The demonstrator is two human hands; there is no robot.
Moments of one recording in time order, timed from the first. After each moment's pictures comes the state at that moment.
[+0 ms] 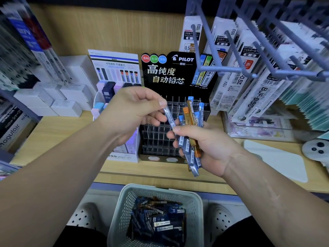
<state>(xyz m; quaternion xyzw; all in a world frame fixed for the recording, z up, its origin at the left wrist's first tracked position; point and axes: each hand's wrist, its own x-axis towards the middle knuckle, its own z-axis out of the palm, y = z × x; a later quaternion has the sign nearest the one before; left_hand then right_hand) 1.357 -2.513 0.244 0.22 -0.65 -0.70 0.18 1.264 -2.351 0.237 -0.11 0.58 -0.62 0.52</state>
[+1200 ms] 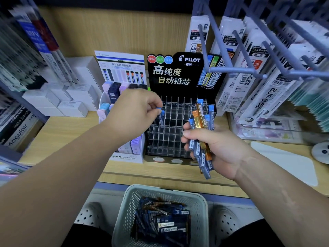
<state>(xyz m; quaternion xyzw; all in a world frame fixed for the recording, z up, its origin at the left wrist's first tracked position) 1.358 -2.537 0.228 0.17 -0.93 -0.22 0.22 1.257 -2.345 0.230 -0.09 0.58 -0.63 0.51</state>
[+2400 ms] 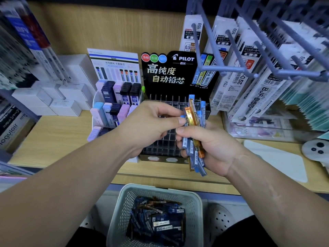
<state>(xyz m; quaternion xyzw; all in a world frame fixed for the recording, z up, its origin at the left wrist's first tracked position) 1.350 -2.487 0.233 0.24 -0.71 -0.66 0.09 1.257 -2.347 0.227 -0.17 0.57 -0.62 0.51</state>
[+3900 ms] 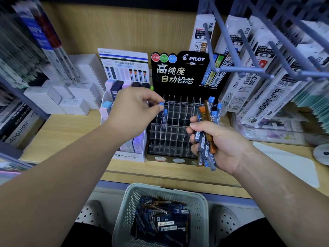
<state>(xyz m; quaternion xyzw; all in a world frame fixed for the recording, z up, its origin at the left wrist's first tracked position) 1.361 -2.532 0.226 0.26 -0.85 -0.39 0.25 1.248 -2.354 0.222 -0.02 0.55 -0.66 0.51</state>
